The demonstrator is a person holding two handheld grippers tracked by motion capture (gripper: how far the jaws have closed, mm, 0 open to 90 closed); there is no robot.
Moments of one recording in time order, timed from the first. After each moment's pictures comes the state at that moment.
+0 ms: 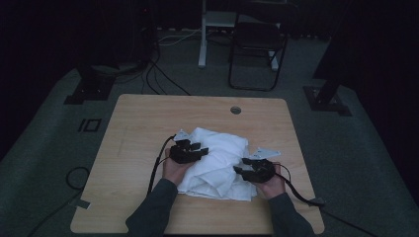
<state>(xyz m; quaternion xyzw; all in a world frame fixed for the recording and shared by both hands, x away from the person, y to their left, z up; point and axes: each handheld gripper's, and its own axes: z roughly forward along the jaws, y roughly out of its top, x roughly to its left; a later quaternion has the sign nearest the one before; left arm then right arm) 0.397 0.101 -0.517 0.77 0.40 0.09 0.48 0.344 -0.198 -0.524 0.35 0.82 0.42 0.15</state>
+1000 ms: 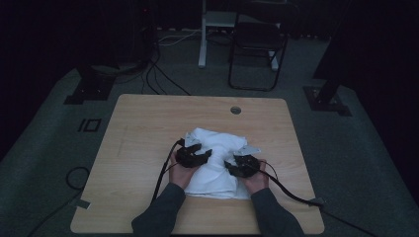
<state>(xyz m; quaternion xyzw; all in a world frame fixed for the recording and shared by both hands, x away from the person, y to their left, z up) 0.383 0.076 -0.523 0.77 0.43 0.18 0.44 0.372 -0.155 -0.552 0.39 0.82 0.38 0.20</state>
